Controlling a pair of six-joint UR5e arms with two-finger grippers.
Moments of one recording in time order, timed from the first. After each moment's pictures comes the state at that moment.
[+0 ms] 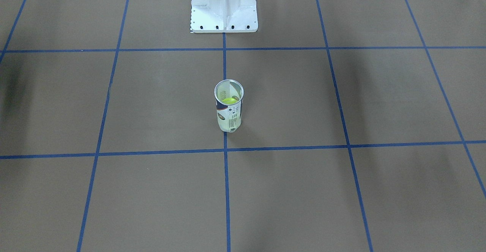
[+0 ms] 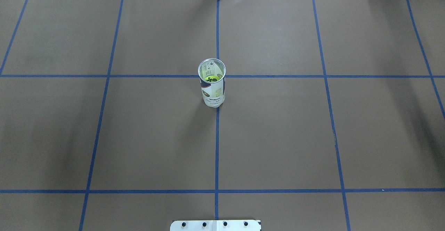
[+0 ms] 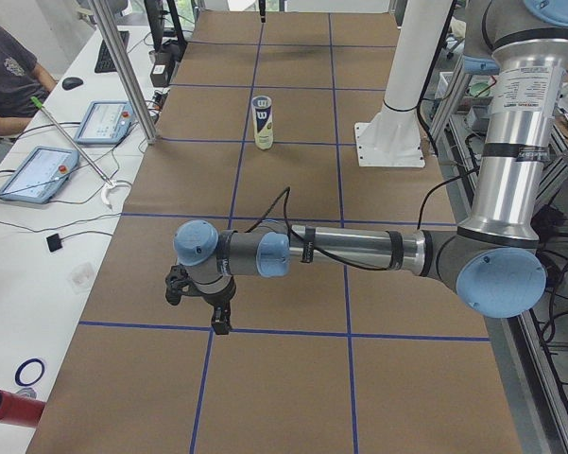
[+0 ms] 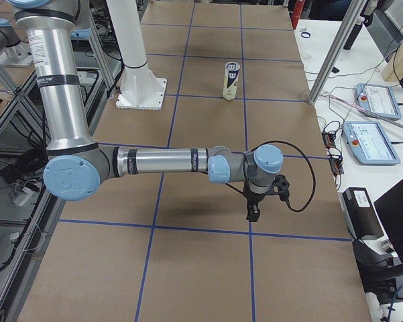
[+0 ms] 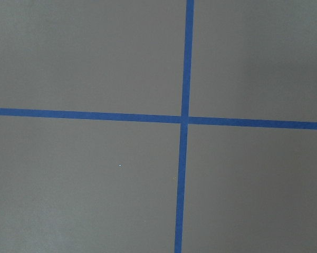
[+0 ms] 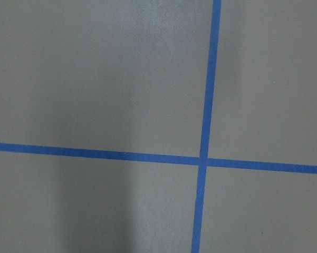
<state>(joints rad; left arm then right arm) -1.53 -1.67 -1.52 -1.52 -2.36 -0.06 1.44 -1.42 1.47 -1.53 2.32 0.08</state>
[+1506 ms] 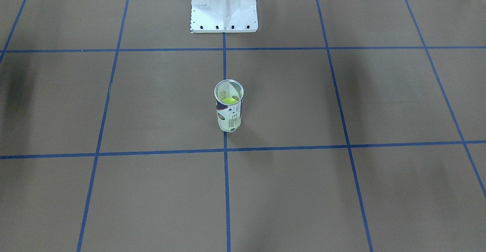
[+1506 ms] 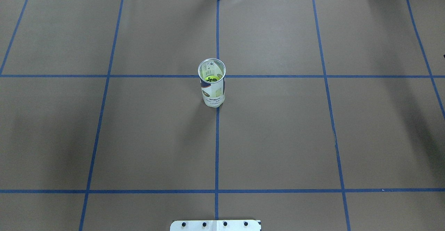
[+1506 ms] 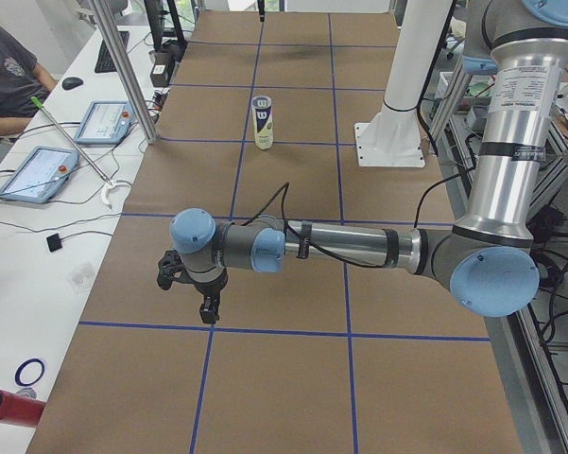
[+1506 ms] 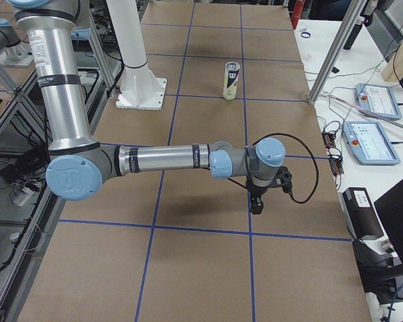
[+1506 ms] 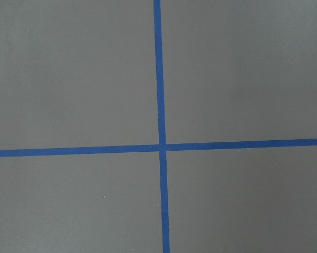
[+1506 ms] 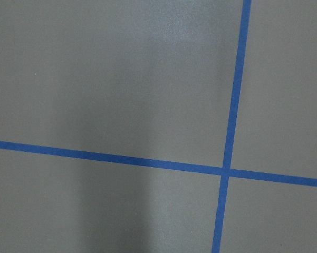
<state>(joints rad) -1.52 -1.70 -1.51 -1.60 -2.37 -0.05 1.44 -1.40 1.49 -1.53 2.36 0.07</state>
